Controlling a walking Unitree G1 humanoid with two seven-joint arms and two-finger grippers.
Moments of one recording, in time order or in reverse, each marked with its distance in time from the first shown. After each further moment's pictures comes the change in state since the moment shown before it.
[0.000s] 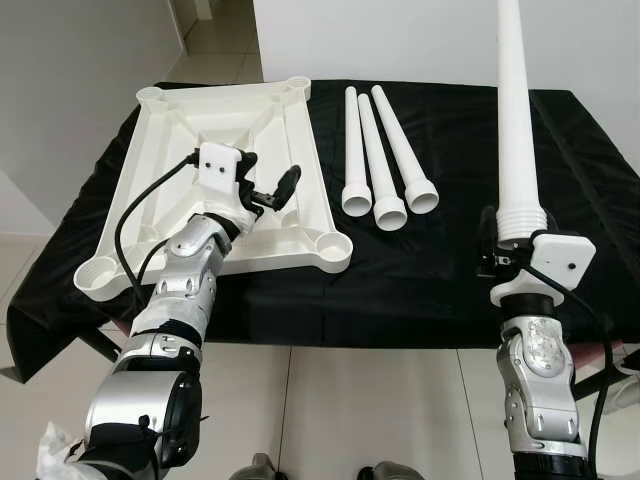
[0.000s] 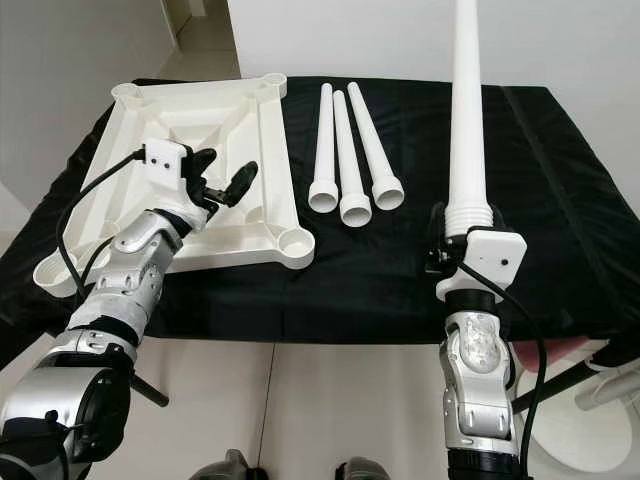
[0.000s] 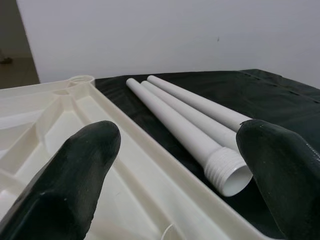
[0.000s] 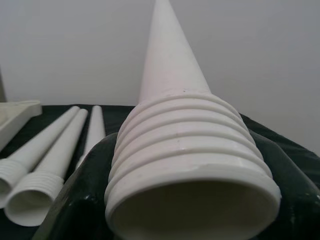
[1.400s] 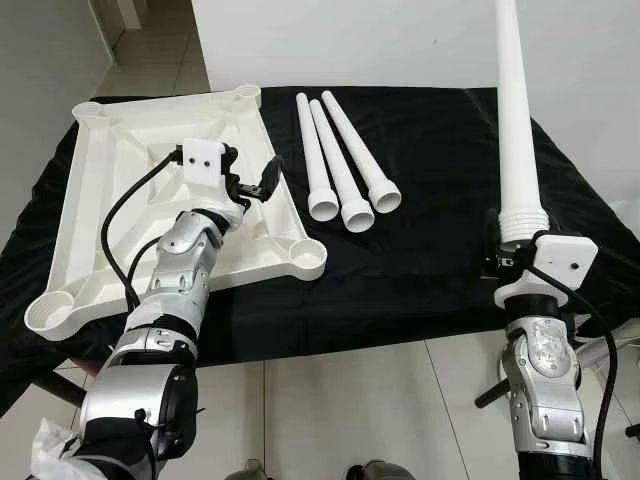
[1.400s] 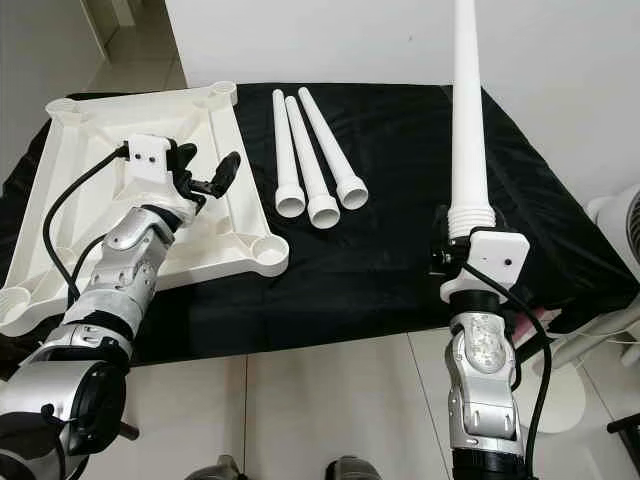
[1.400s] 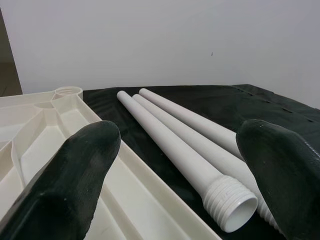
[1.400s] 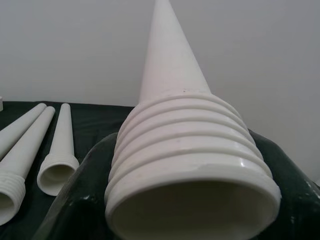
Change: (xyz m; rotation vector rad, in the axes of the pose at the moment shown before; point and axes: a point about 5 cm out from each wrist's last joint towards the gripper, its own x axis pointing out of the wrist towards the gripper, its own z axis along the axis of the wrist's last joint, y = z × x) left arm -0.002 0.015 0.007 0.009 -0.024 0.078; right arm 0.001 -0.002 -0.003 -0.002 0.013 0.021
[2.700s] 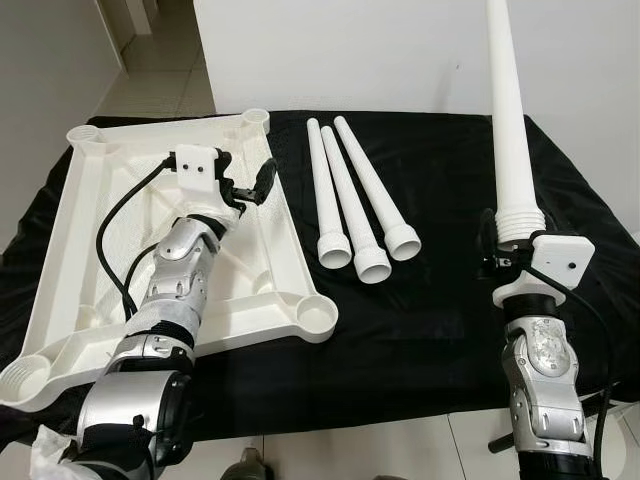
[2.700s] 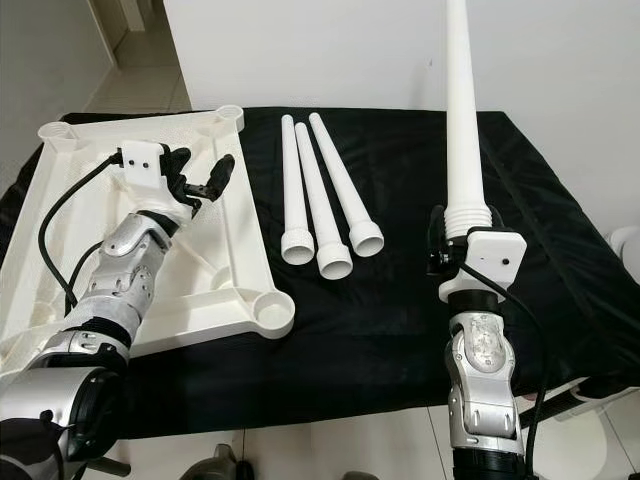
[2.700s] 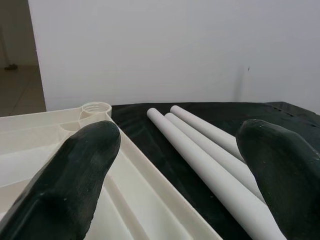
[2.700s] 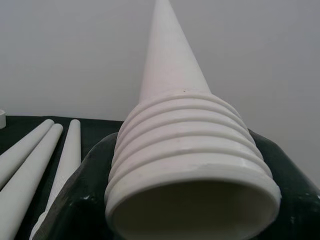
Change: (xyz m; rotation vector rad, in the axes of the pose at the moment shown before) left arm -0.006 0.005 -0.003 -0.010 -0.003 0.030; right arm 0.000 0.001 0.001 0.001 -0.009 0.021
